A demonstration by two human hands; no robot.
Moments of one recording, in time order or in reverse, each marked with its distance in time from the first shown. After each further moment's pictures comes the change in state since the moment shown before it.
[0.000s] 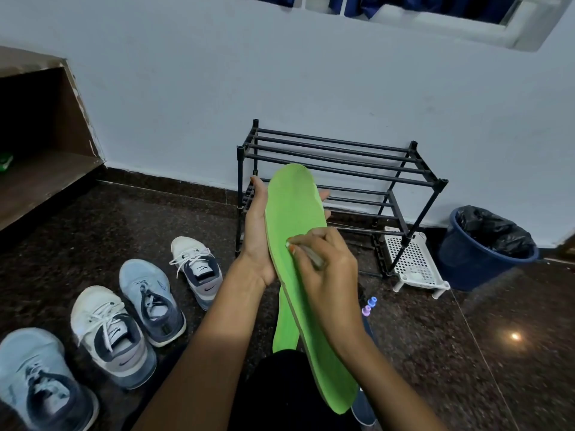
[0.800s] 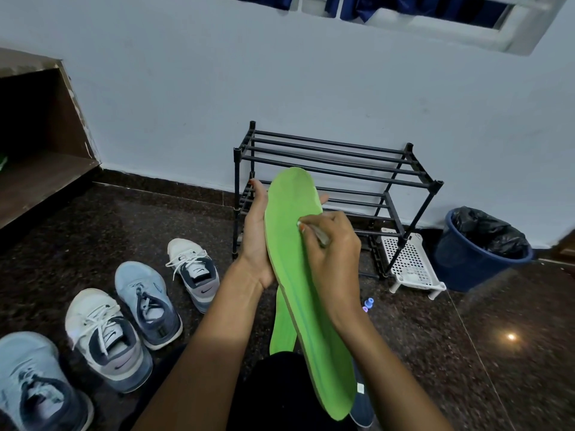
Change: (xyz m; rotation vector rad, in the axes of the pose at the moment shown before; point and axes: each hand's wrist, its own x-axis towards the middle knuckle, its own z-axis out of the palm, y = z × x) left_hand 0.000 -0.002 0.001 -0.021 -0.034 -0.030; right_hand 0.024 0.006 0.000 -0.035 0.098 0.051
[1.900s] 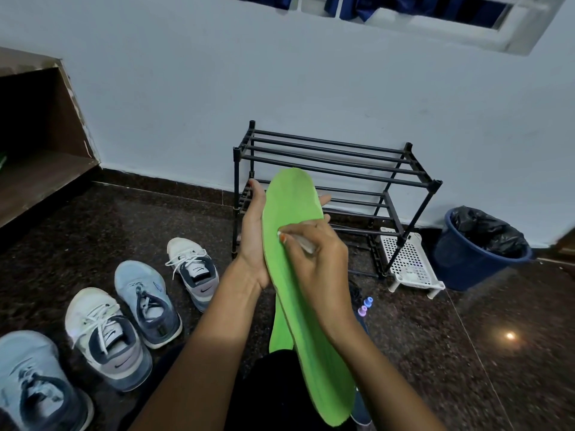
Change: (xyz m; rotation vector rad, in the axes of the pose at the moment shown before) left_hand -0.001 0.000 -0.001 -0.035 -0.035 -0.007; right_hand -0.013 -0.012 0.002 0.154 -0.138 0.012
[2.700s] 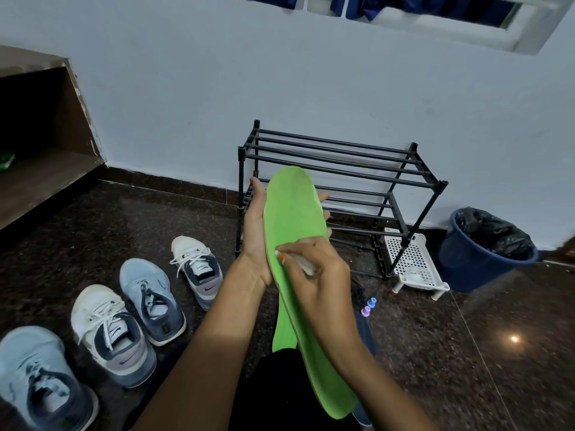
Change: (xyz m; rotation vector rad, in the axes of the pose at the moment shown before) left_hand -0.001 0.002 -0.001 -0.031 0.042 0.005; right_hand -0.022 0.000 0.001 0.027 -0.035 -0.017
